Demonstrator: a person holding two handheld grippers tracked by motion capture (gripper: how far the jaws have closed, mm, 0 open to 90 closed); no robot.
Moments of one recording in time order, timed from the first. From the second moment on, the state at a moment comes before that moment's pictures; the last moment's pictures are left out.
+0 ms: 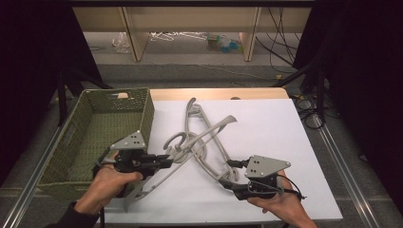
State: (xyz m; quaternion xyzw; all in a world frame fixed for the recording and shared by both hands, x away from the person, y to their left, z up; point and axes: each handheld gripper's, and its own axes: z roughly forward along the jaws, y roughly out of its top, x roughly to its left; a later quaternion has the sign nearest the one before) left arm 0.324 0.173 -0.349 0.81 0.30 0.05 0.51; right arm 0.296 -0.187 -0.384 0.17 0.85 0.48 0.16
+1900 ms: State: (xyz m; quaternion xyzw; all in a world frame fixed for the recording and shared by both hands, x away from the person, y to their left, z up) left arm 0.371 0.364 -0.339 0.79 0.40 0.22 0.41; right arm 0.307 -0.201 -0.409 0.22 0.84 0.47 0.14
